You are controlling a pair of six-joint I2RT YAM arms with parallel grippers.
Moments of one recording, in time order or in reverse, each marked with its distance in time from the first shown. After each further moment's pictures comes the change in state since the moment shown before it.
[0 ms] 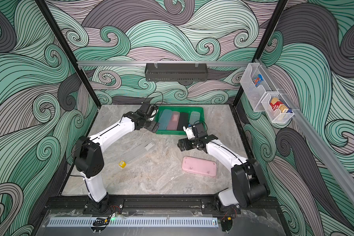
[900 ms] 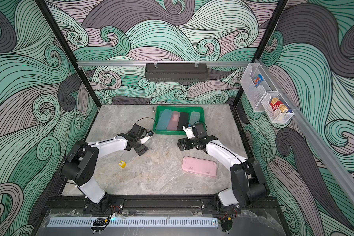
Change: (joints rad) left arm 0.090 -0.079 -0.528 0.314 0.070 0.379; right arm 0.000 0.011 -0.014 0.053 -0.016 0.008
